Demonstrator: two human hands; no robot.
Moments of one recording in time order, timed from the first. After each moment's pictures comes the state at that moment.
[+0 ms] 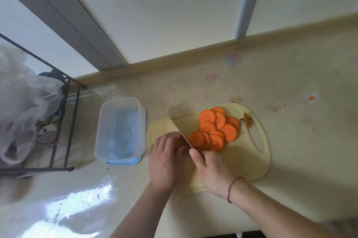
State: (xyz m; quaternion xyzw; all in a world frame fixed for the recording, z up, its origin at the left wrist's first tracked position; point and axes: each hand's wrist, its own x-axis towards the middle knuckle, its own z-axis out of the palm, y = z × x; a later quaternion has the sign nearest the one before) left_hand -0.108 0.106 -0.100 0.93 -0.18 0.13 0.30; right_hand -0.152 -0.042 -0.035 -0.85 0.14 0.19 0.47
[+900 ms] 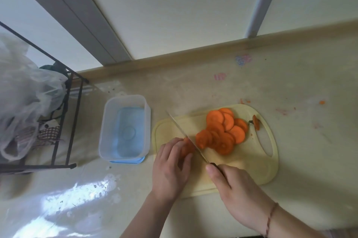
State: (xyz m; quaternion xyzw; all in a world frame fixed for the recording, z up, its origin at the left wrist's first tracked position) left_hand -0.121 0.118 -0.101 0.90 -0.22 0.12 0.36; right_hand -0.181 -0.057 0.003 -0.84 0.14 0.20 0.49
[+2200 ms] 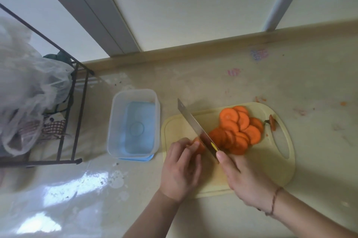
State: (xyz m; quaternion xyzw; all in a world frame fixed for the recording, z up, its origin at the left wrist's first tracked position) left_hand -0.120 0.127 -0.103 0.87 -0.26 0.11 0.41; right_hand -0.152 -0.051 -0.021 -0.85 0.14 0.18 0.48
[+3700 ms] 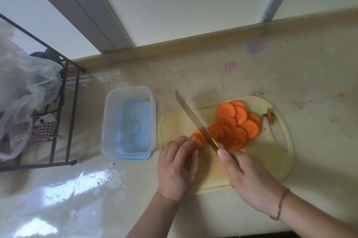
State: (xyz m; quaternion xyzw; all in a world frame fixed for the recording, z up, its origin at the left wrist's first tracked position) left_hand -0.121 0.127 -0.103 0.88 -0.24 0.15 0.38; right_hand -0.160 -0.053 -0.013 -0.86 0.14 0.16 0.47
